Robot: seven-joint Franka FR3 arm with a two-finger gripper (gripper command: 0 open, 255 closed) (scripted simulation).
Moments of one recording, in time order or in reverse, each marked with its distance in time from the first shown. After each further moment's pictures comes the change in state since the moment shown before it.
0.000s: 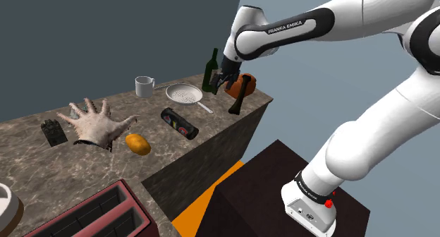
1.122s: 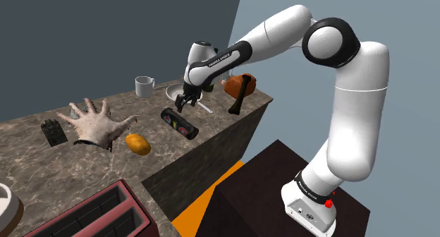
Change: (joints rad) arm 0.057 0.634 0.035 0.388 -0.037 0.247 -0.006
